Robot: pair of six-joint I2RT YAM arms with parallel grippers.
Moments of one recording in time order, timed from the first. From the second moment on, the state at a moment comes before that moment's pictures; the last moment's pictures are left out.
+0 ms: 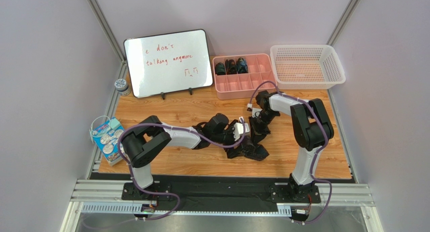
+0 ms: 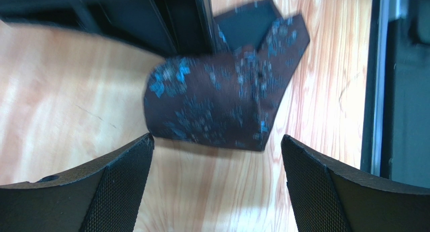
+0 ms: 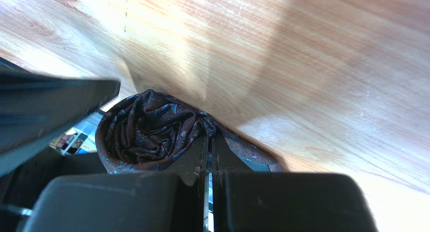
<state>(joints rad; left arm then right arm) -0.96 1.81 0.85 0.34 0.46 0.18 0.31 1.91 1.15 -0.94 -0.48 0.11</state>
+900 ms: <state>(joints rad) -1.08 1.86 0.88 0.38 0.23 0.30 0.32 1.90 1.16 -0.99 -0.48 0.07</state>
